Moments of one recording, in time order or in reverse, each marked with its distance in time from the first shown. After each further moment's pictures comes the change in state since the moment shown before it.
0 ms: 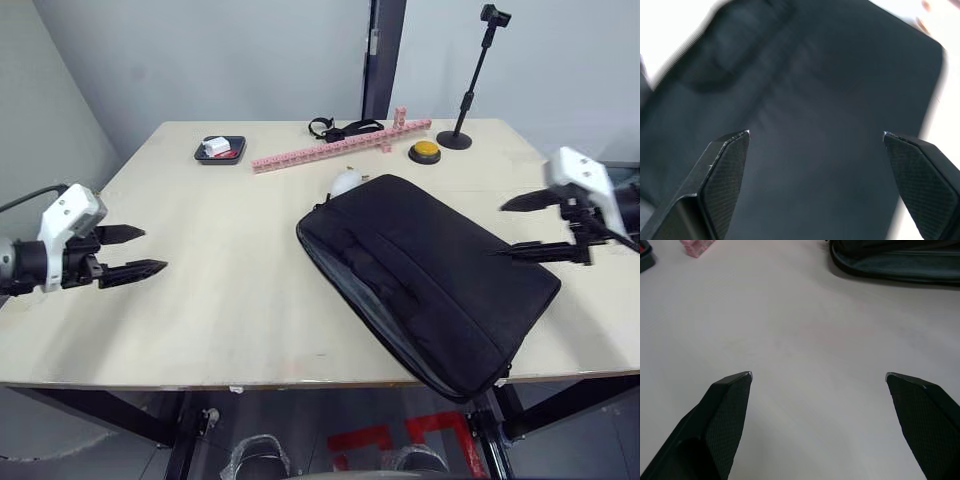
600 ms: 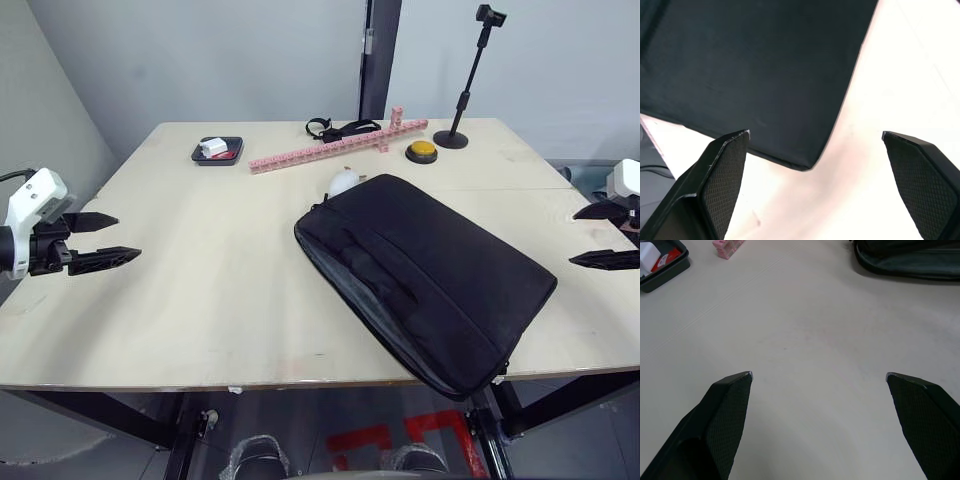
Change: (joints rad) left arm -0.083 0.047 -0.011 0.146 0.053 -0.056 -0.075; right arm 0.003 -0.041 -0.004 0.303 -0.157 -0.273 0.074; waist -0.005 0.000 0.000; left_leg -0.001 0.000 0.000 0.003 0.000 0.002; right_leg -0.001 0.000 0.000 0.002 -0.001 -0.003
